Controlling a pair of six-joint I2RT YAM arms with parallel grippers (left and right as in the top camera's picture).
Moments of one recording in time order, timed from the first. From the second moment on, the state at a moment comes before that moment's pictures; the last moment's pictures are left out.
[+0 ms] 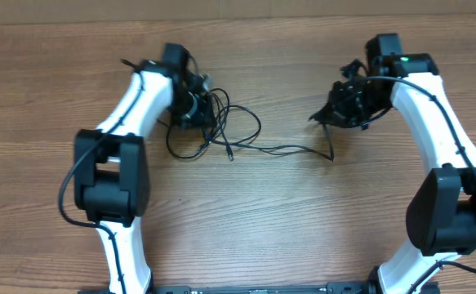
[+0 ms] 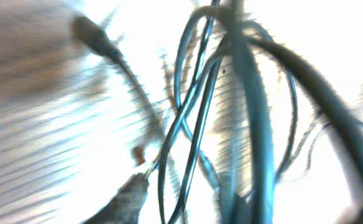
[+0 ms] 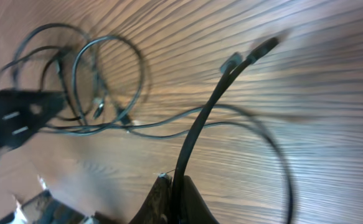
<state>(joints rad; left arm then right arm) -0.14 2.15 1.71 -1.03 0.46 -0.09 0.02 1.88 1.58 -1.15 -0.55 0.33</state>
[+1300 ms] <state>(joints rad) -0.03 2.12 2.16 -1.41 0.52 -0.11 -0.01 1.88 1.54 -1.02 -0.17 0.41</state>
